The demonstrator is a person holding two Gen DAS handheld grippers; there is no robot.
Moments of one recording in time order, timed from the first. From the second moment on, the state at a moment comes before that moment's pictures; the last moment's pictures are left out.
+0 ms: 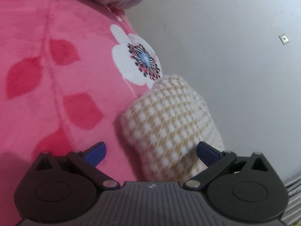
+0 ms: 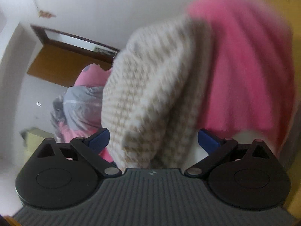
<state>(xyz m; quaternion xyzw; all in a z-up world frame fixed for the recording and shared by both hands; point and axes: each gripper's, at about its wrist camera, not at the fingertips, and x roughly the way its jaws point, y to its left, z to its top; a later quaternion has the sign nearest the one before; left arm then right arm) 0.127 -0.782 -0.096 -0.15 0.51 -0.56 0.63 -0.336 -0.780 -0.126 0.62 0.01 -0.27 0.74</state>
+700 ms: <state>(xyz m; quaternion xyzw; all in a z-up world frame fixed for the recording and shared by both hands) 0.067 -0.834 -0.046 0.10 0.24 -0.57 0.78 -0.346 -0.709 -0.033 0.30 0.00 -0.43 0.85</state>
